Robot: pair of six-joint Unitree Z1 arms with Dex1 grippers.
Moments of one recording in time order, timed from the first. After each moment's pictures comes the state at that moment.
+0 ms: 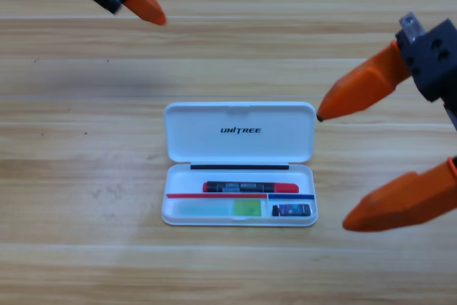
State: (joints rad) arm 0 -0.27 2.10 -1.85 0.86 -0.54 0.75; arm 1 0.95 1.45 -1.32 0.72 0.48 -0.47
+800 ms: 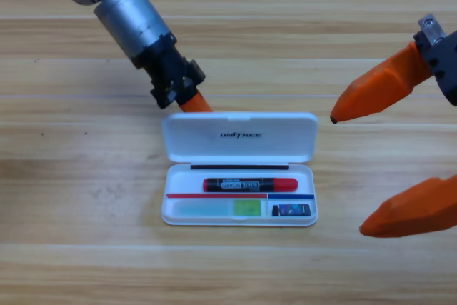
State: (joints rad) arm 0 -0.42 2.49 -2.13 1.33 -0.73 1.03; arm 1 0.95 1.41 -1.29 0.72 0.48 -0.47
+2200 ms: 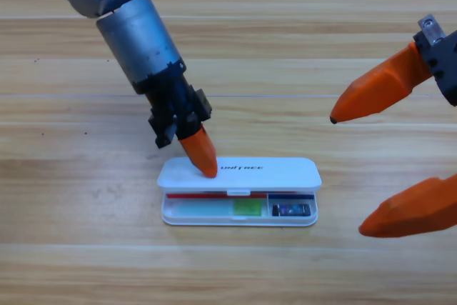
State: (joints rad) arm 0 -0.56 2.27 -1.80 1.16 -0.59 0.91; arm 1 0.95 1.41 -1.29 0.72 0.48 -0.47
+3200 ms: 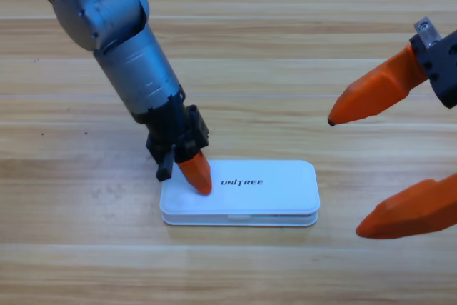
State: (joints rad) arm 0 -0.64 2.14 -1.52 0.83 -0.42 0.79; arm 1 0.95 1.42 -1.29 0.72 0.48 -0.47
